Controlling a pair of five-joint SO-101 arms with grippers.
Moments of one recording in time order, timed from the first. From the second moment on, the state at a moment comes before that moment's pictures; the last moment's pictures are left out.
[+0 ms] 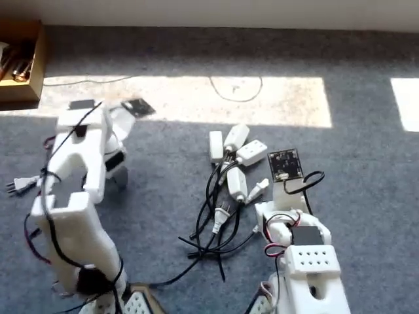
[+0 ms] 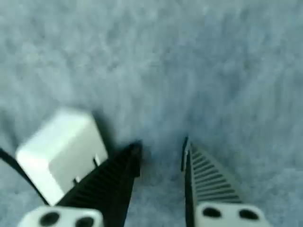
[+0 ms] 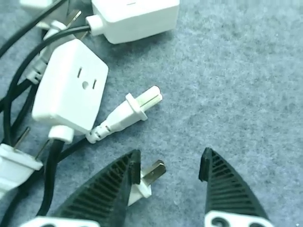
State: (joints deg) left arm -11.4 26.0 3.4 79.8 -51.7; right arm -9.1 -60.3 82.6 40.9 10.5
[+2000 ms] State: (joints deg) left arm -8.9 -4.2 3.4 89.2 -41.9; right arm -9.1 -60.3 82.6 40.9 10.9
